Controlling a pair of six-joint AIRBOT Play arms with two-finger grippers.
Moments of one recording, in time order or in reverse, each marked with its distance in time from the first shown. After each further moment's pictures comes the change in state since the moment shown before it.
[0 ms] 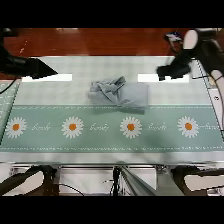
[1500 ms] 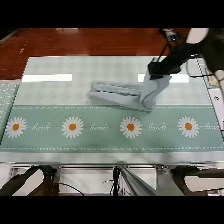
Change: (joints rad) left arm 0.184 0.174 0.163 -0.142 0.150 -0.074; right arm 0.105 0.000 0.043 0.254 -0.054 -0.002
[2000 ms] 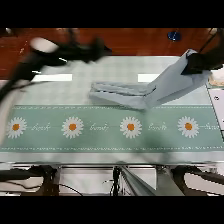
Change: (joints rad) left arm -0.545 -0.467 -0.001 -0.174 0.401 -0.068; right arm -0.275 0.207 0.000 0.064 0.195 -0.175
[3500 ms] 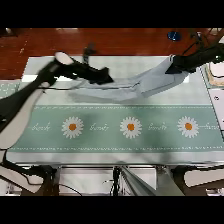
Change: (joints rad) left arm -0.137 -0.261 -0.012 0.136 -0.112 -0.006; right arm -0.115 -0.252 0.000 0.257 -0.168 -0.106
